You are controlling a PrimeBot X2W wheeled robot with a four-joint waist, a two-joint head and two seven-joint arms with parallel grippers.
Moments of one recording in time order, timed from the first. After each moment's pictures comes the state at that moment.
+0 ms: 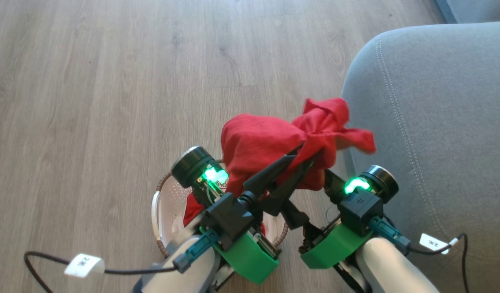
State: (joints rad) left arm -0.30 0.07 -0.63 -0.11 -0.11 -0.13 -0.26; right arm -0.22 -0.12 0.52 0.06 0.15 0.13 -0.26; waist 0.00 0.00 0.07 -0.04
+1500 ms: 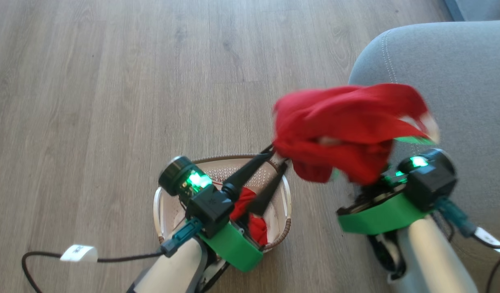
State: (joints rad) left arm -0.26 0.06 -0.56 -0.02 -0.15 -0.13 -0.26; right arm -0.18 -0.06 0.26 -0.03 0.17 0.13 -0.26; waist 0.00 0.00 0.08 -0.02
